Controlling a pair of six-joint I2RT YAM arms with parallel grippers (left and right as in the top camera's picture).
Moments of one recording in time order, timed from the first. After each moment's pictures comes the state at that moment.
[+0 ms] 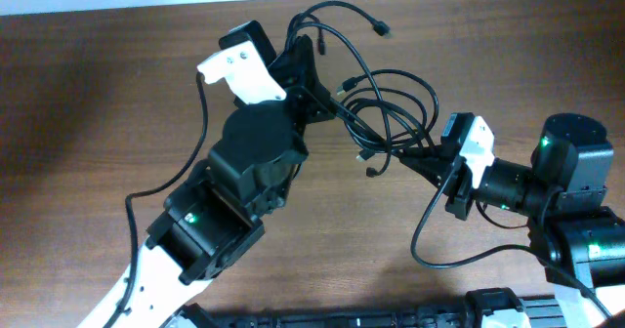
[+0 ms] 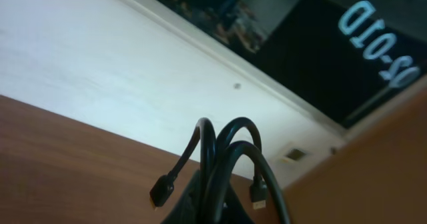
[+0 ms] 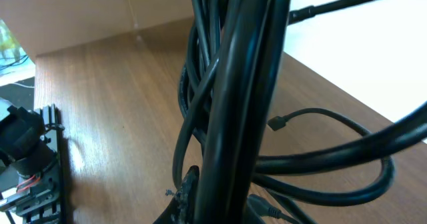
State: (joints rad) left arm -0.80 1.22 1.39 -0.25 -0.56 -0.69; right arm 0.03 0.86 1.05 -0.77 -0.93 -0.47
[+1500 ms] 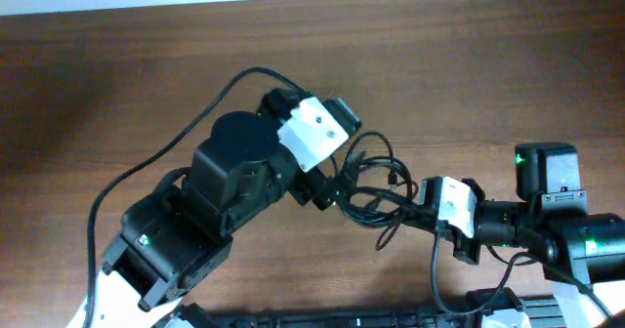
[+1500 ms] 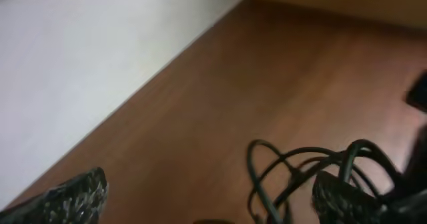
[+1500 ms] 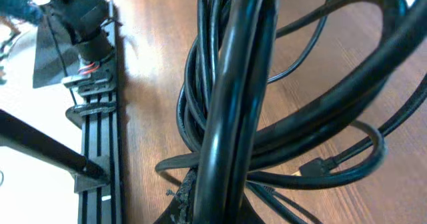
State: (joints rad) left arm -0.77 1.15 1.47 -0.75 0.05 0.22; right arm 0.04 0.86 1.04 -1.29 -0.92 -1.06
